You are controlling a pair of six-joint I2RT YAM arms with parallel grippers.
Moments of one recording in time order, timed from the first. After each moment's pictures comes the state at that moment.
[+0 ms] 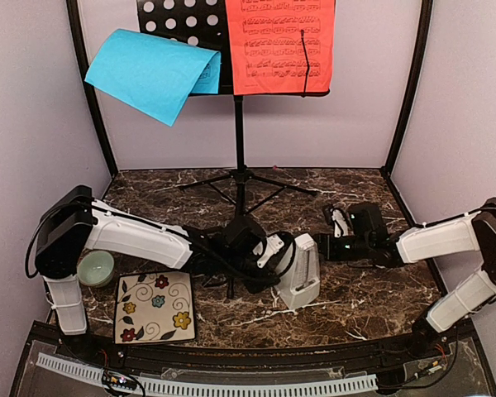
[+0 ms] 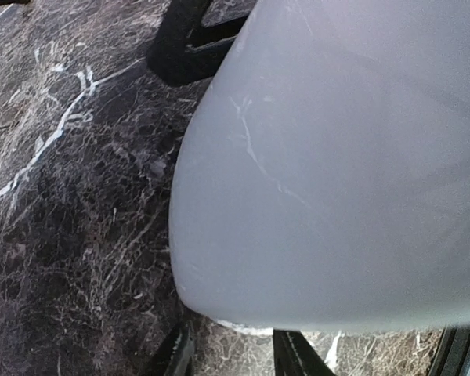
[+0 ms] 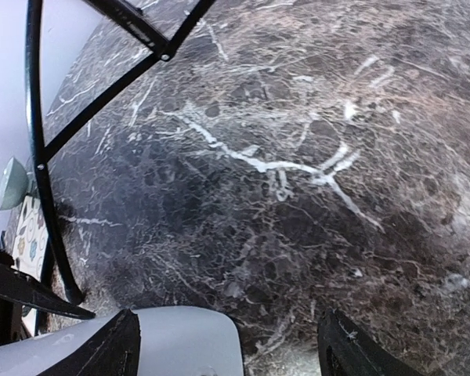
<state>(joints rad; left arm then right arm) -1.10 1.91 1.19 -0.10 0.07 -0.08 0.59 1.45 0.55 0.24 -0.29 0.49</state>
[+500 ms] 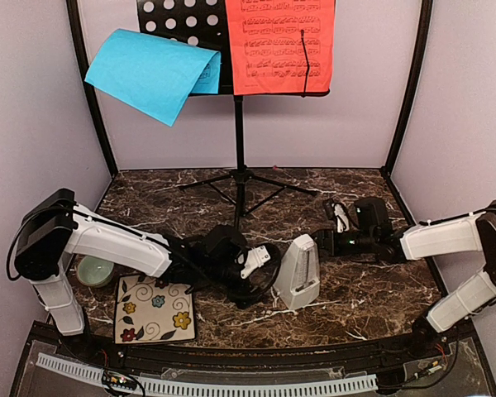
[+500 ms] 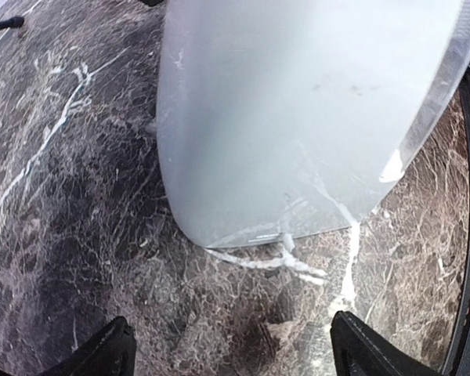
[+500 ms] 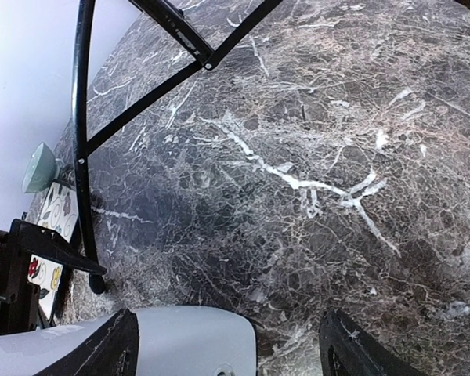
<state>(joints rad) -1.10 1.78 0.99 -0.01 0.06 0.08 0.53 1.43 0.56 0.25 -0.43 0.42</state>
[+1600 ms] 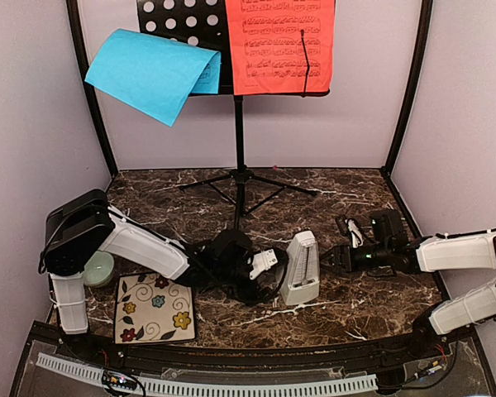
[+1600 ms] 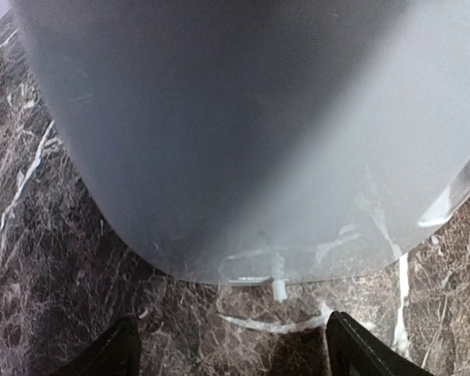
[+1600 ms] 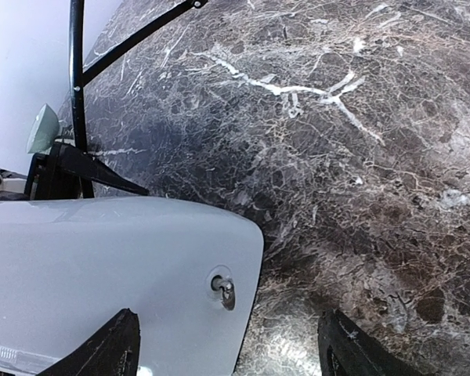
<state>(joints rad) -1.05 1.96 1.02 0.20 0.14 0.21 0.45 1.27 0.43 0.10 -0.55 0.35</state>
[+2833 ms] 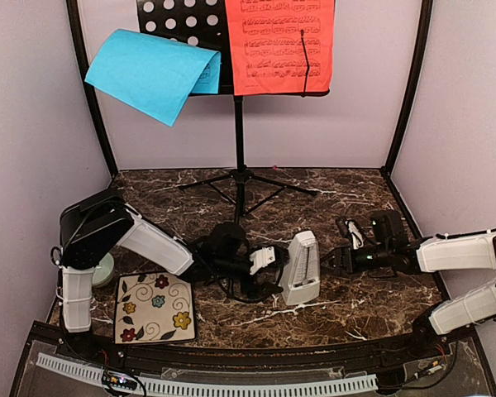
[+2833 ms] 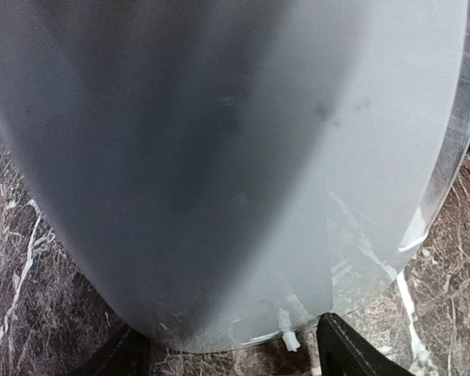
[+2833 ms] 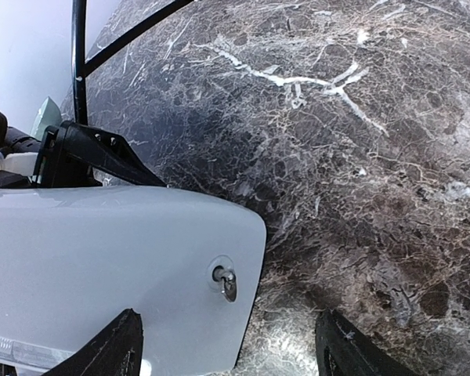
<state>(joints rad) -0.97 2.06 1.03 0.47 0.41 0.39 0.45 1.27 0.42 0.09 -0.57 0.33</state>
